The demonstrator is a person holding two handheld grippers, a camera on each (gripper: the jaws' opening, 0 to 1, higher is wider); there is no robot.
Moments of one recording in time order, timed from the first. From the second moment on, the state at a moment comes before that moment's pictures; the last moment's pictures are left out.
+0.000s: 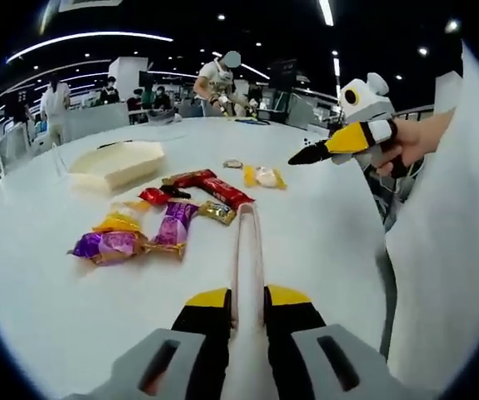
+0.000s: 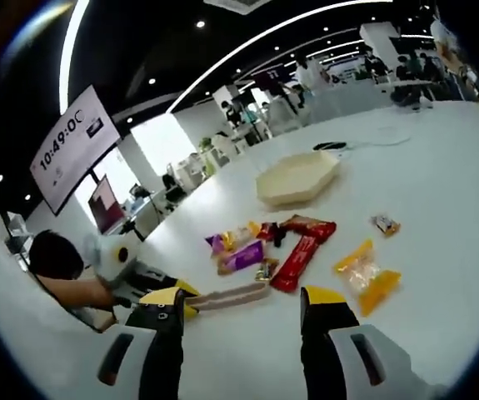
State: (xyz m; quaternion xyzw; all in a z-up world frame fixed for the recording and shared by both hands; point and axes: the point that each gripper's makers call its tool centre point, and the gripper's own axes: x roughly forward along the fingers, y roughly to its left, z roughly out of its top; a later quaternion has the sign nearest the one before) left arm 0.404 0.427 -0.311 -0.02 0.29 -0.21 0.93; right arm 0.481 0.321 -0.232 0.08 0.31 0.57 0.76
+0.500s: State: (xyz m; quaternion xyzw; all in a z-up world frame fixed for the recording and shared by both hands) left arm 0.386 0.436 -0.282 0.00 0.26 -0.23 0.94; right arm 0.459 0.336 -0.247 0.05 0.33 0.62 0.71
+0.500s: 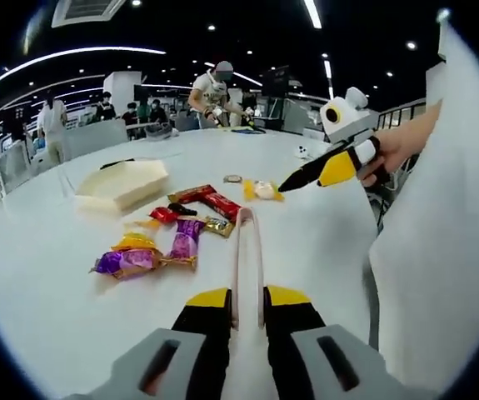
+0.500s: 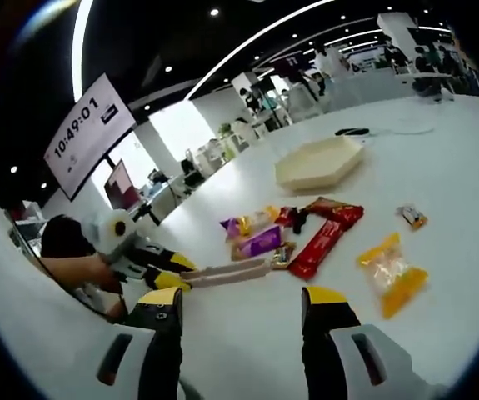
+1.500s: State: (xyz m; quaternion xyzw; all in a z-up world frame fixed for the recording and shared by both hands) left arm 0.375 0.405 -0.200 -0.06 0.18 -0.35 0.92; right arm 0.419 0.362 -0.227 0.05 0.29 0.69 0.66
